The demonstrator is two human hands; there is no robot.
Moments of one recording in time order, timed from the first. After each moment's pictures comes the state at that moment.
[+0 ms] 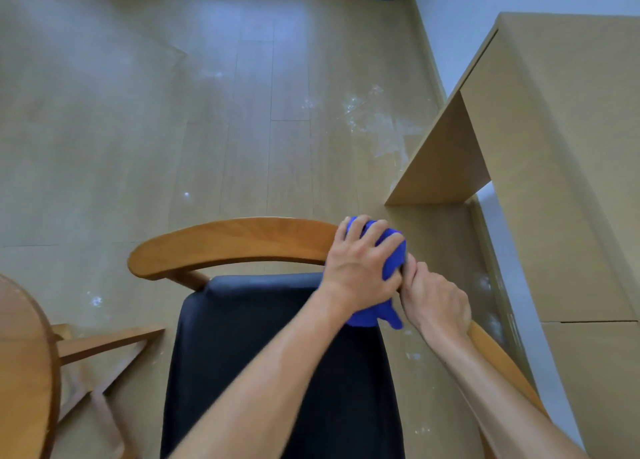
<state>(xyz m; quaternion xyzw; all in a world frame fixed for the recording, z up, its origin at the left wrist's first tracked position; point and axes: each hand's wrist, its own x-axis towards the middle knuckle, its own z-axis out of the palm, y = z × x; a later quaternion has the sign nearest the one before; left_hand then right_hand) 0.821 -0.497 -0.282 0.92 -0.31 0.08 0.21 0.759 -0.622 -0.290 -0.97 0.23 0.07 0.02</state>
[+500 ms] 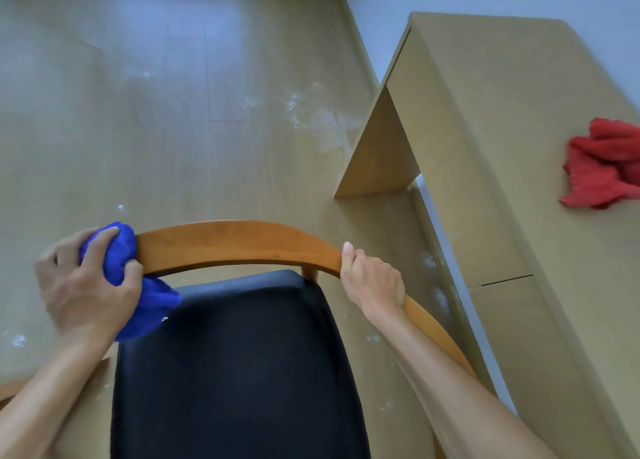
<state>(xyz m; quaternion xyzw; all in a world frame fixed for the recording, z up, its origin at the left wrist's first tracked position) 0.848 -0.282 -0.288 0.96 0.06 0.10 0.25 0.764 -0.616 -0.284 -0.95 0.27 0.10 0.09</state>
